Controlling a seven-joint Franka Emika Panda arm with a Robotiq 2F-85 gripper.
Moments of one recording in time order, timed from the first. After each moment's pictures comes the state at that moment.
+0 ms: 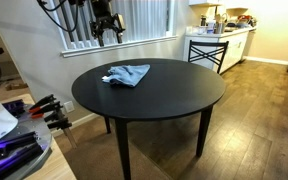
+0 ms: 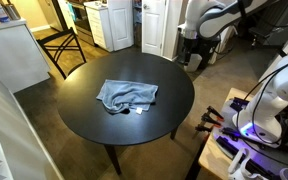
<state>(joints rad) 0.03 -0.21 -0.08 -2.49 -0.25 2.28 -0.28</state>
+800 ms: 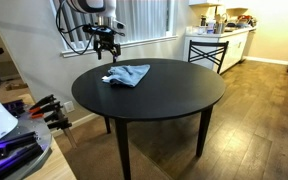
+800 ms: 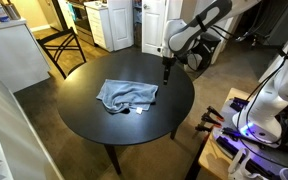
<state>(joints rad) 0.07 0.16 0.05 -2.33 0.20 2.41 -0.47</state>
